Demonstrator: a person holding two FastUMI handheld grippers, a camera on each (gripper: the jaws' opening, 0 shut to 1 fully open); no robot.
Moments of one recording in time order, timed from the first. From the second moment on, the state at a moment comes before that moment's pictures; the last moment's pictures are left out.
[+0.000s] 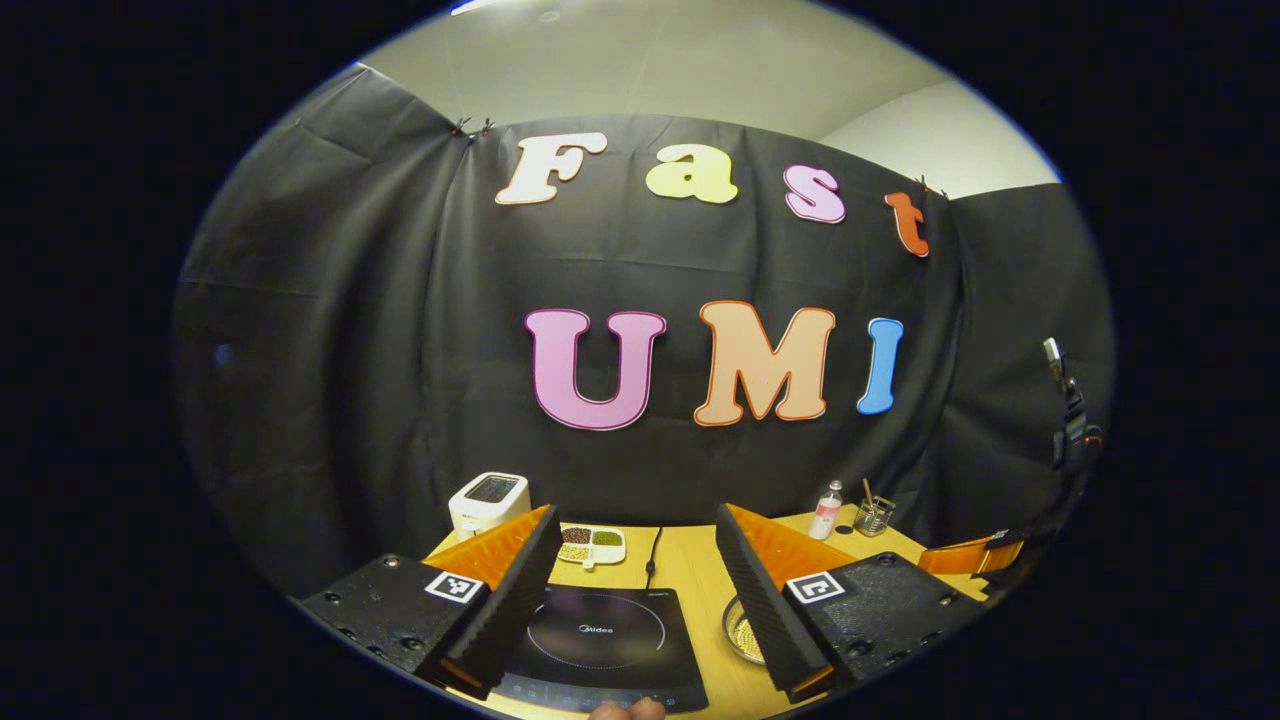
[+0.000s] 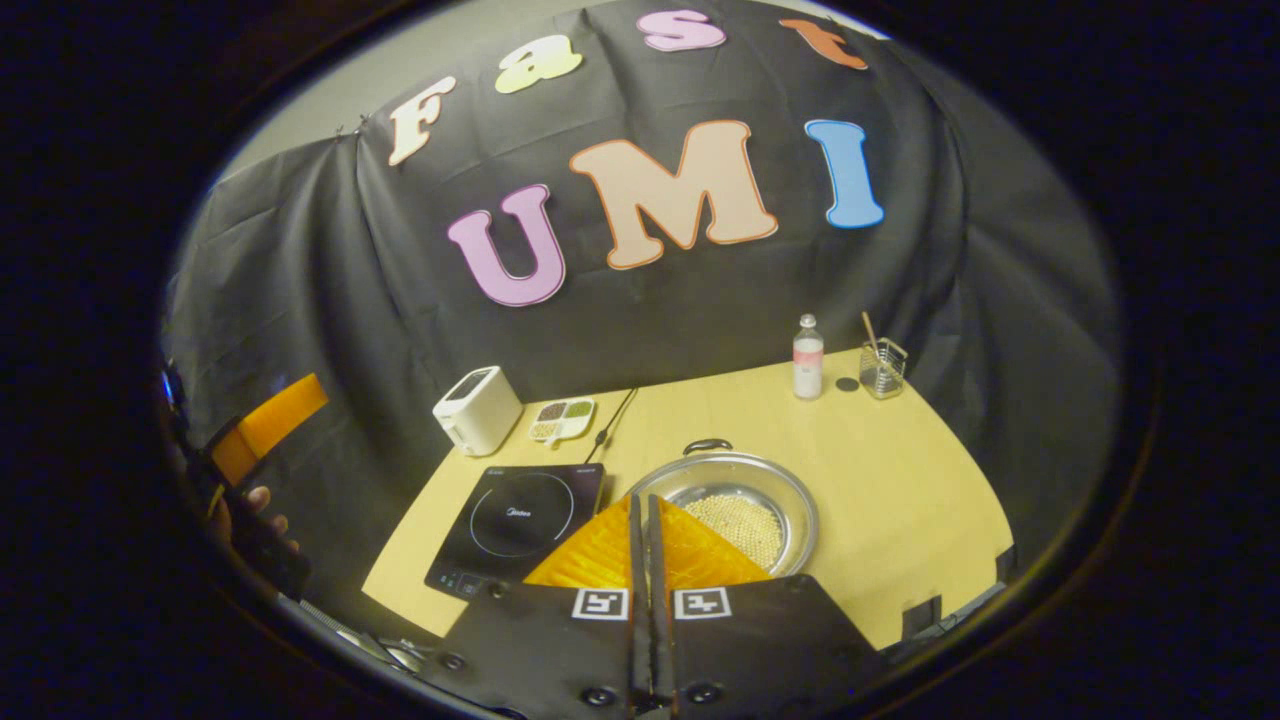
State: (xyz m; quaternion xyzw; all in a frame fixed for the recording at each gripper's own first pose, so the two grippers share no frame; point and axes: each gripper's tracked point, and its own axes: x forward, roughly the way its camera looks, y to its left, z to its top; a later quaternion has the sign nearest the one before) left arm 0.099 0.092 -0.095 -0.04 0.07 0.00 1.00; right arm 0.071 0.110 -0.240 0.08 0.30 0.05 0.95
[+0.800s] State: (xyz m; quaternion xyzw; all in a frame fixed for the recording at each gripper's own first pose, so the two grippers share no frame) left arm 0.099 0.119 -0.133 -0.06 0.11 0.07 0.99; right arm 0.047 0.124 -0.376 0.08 0.46 0.10 0.88
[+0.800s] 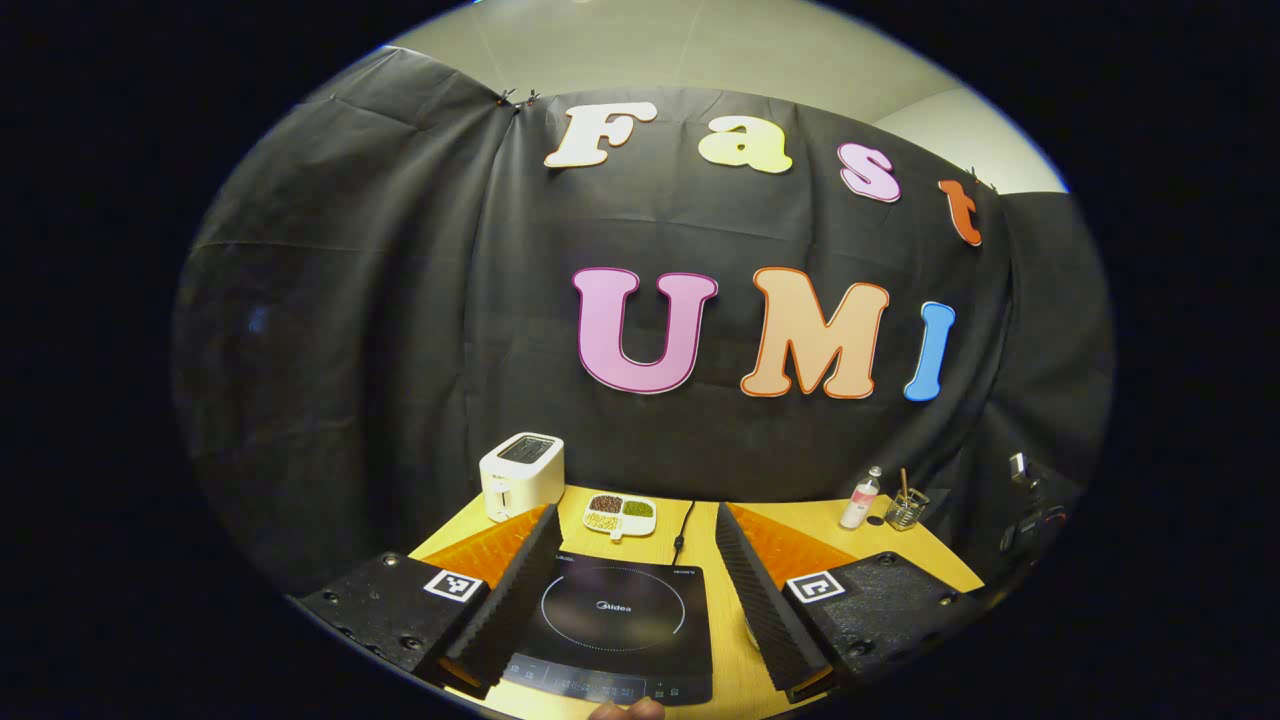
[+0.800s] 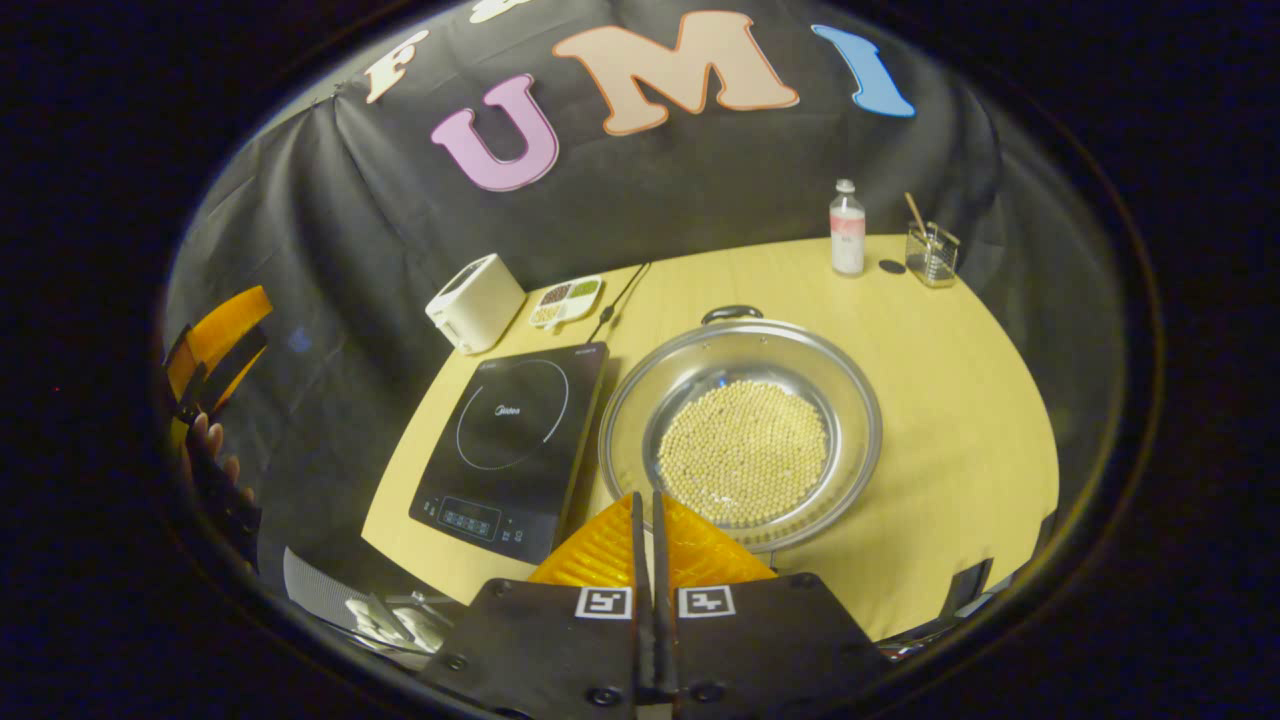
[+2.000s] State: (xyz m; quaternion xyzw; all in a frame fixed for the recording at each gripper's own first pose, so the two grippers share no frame) left arm 0.098 0.121 -0.133 -0.04 0.12 0.07 0.99; right arm 0.001 0.123 -0.476 0.10 0.57 0.08 0.81
